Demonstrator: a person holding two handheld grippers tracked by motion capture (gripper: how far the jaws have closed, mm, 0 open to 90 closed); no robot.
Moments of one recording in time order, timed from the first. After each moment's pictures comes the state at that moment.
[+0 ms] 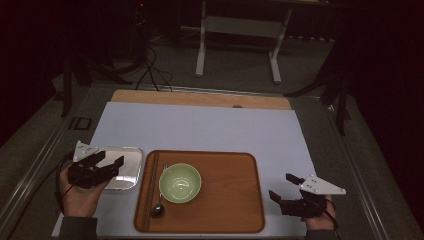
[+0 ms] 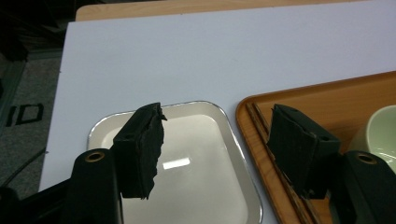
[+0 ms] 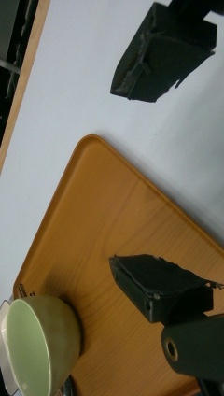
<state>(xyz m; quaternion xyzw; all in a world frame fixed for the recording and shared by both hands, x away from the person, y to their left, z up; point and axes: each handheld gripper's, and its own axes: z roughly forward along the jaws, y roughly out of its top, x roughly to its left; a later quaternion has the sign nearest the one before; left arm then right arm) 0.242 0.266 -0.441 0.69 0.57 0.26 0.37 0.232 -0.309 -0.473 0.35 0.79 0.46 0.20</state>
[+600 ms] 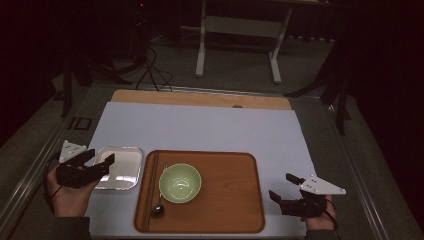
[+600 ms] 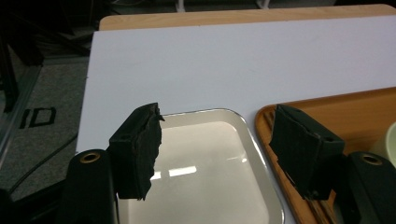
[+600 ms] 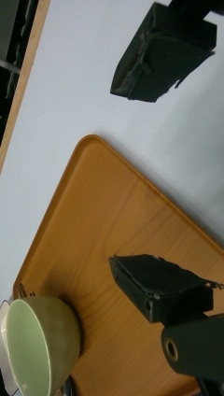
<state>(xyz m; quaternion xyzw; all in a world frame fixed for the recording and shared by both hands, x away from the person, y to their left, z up) 0.237 0.289 -0.438 0.66 0.58 0.28 0.38 0.232 -0.309 -0.473 0.35 0.79 0.46 0.20</state>
